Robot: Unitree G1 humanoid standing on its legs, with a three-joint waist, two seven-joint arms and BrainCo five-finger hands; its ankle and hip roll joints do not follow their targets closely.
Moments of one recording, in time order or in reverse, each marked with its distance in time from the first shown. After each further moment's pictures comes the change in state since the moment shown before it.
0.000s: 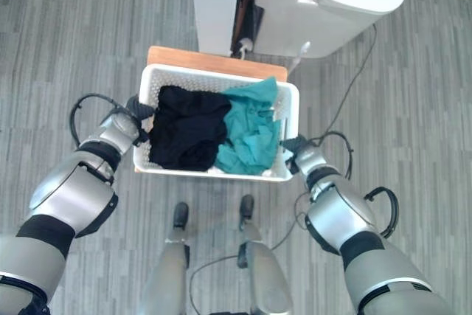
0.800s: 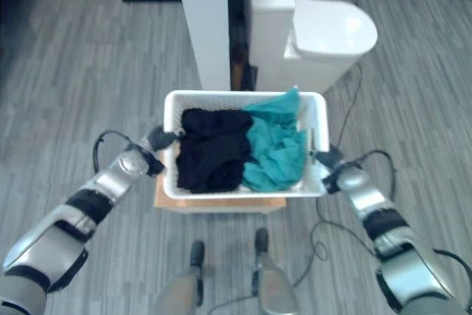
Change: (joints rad) left arm 0.676 0.302 0.074 -1.201 -0.170 -0.057 -0.072; right arm 0.798 -0.626 -0.403 -1.157 -0.011 0.040 0.070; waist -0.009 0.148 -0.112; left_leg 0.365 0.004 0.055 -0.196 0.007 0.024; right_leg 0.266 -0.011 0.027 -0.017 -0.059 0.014
